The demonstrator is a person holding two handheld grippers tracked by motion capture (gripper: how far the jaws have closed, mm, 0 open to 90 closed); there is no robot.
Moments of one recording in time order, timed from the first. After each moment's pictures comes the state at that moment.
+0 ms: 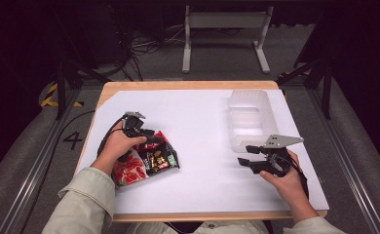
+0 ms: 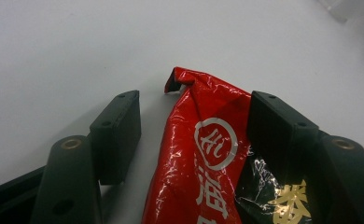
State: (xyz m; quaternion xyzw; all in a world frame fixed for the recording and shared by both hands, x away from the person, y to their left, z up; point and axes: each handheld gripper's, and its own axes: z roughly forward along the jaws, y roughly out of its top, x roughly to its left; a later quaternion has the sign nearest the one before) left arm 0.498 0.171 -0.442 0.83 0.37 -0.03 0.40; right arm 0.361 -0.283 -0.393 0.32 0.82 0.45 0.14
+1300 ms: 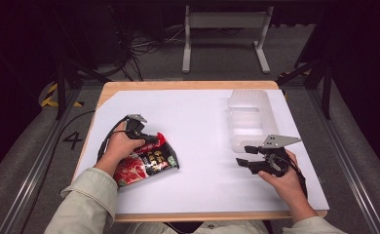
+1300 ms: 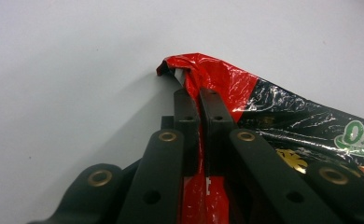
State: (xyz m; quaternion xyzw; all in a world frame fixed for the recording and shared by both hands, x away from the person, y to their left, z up) left arm 0.490 0.170 -0.439 0.86 0.35 -0.02 0.37; right arm 0.362 -0.279 -0.394 0.32 0.83 0.45 0.13
